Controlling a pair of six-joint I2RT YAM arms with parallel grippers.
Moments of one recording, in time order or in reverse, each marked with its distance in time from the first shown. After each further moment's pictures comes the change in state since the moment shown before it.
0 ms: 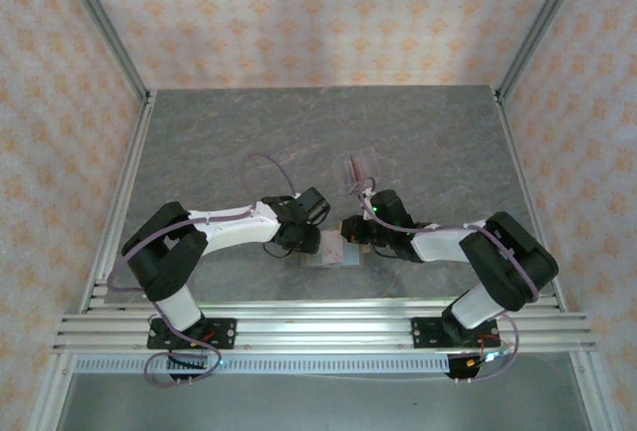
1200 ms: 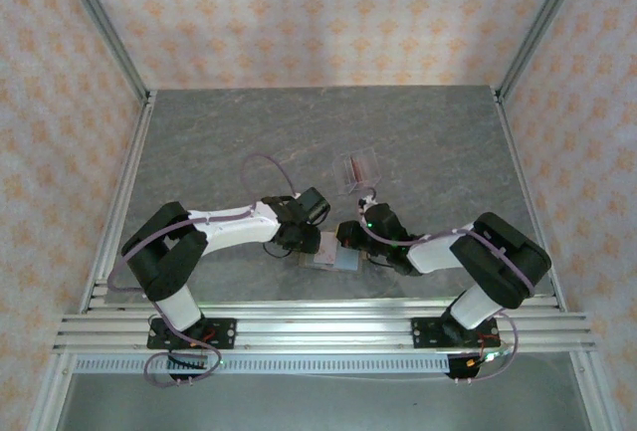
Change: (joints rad) left arm 0.000 0.000 0.000 0.000 0.003 0.000; right arm 0.111 0.031 -0.087 0.217 0.183 0.169
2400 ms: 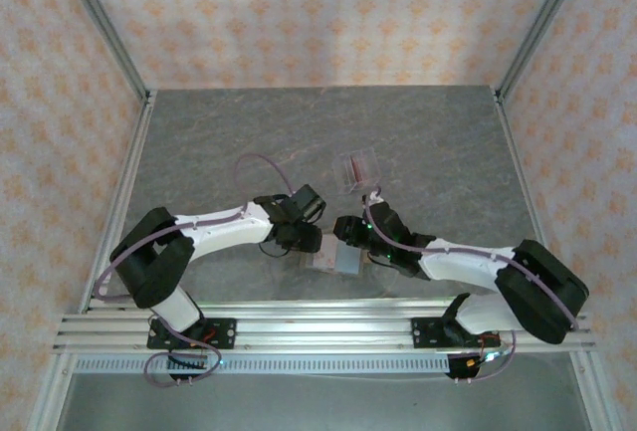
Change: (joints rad) left arm 0.013 -0.072 -0.018 0.000 0.063 -0.008; right arm 0.077 -0.262 0.064 -0.332 0.164 0.048
